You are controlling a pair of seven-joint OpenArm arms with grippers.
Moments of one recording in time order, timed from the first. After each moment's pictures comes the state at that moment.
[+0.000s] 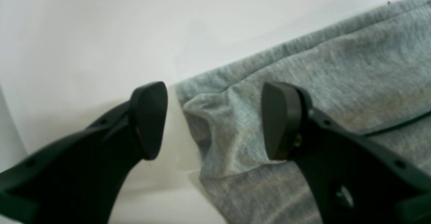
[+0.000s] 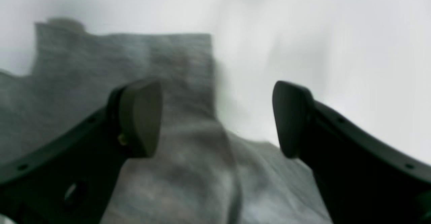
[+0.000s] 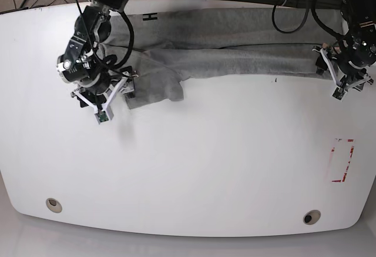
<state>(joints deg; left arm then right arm) 12.2 -22.2 -26.3 101.5 -12.4 -42.0 58.6 1.2 -3.4 25.4 99.9 6.2 40.5 -66.0</state>
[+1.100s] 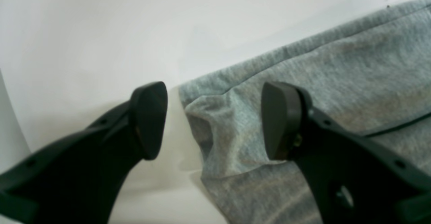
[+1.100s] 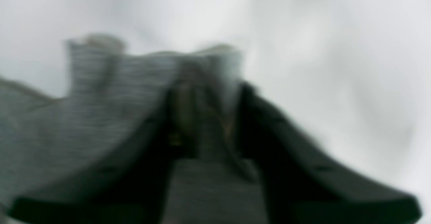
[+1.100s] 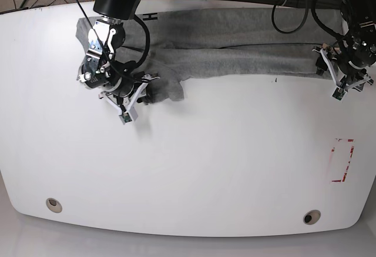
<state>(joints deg) 12.2 -22.1 -26.3 101.6 -12.3 -42.0 58.6 3.8 -4.5 20.2 84.5 6.8 40.2 -58.4</state>
